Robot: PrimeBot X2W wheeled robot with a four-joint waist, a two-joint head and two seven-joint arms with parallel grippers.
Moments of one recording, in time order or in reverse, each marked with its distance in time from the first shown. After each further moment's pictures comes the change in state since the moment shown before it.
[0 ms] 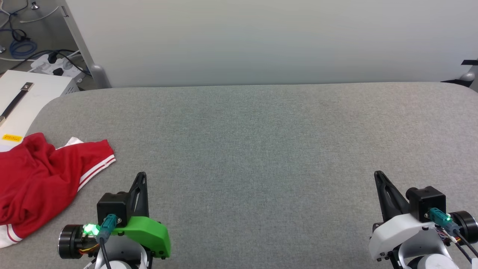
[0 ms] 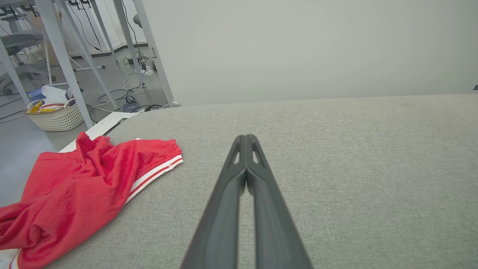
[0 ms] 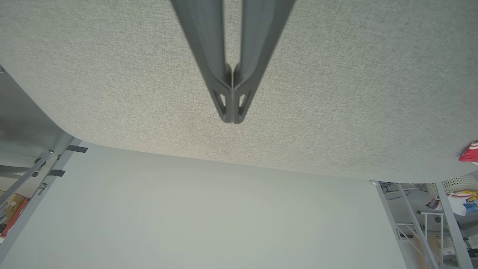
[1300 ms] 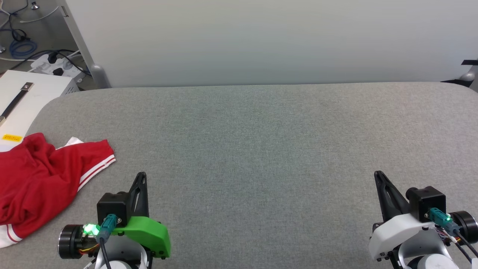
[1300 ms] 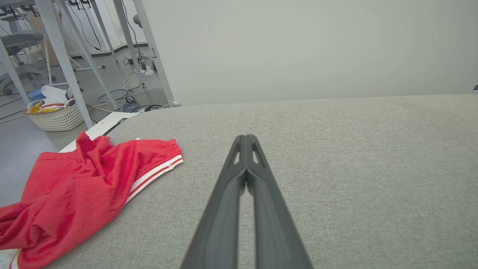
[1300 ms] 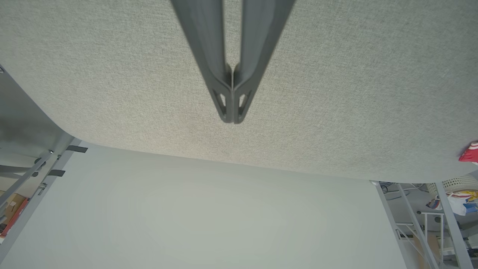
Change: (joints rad) left arm 0.000 0.000 0.000 0.000 0.000 0.000 0.000; right arm 0.000 0.000 0.000 0.000 0.000 0.000 0.000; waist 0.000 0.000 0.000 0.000
